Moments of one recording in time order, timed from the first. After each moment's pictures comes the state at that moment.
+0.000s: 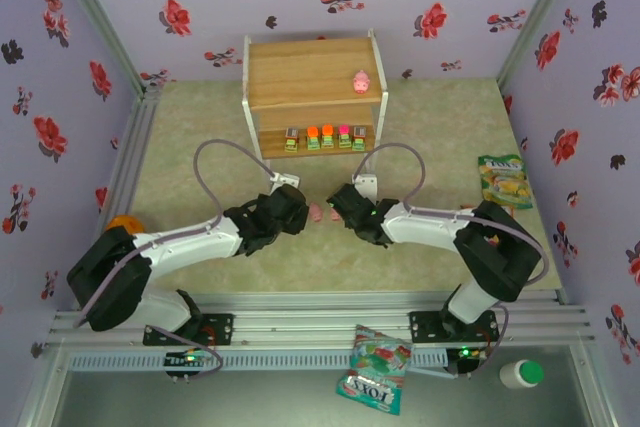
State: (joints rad) left arm -0.93 1.40 0.75 -0.23 -0.45 -0.44; right arm 0.89 1.58 0.81 -0.33 0.52 0.75
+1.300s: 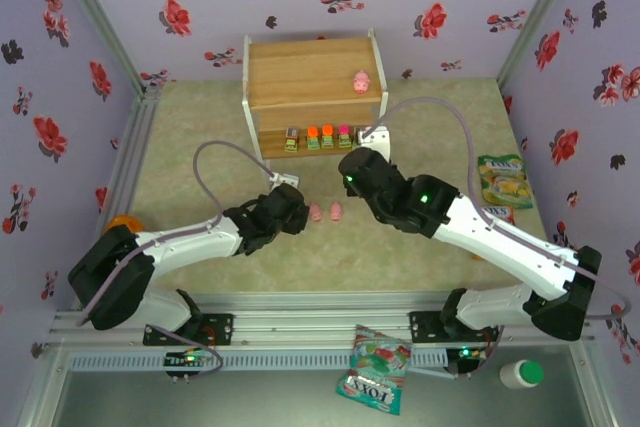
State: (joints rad) left arm -0.91 1.41 0.73 -0.20 -0.42 -0.44; right arm 1.02 1.25 1.31 -0.77 0.63 0.60
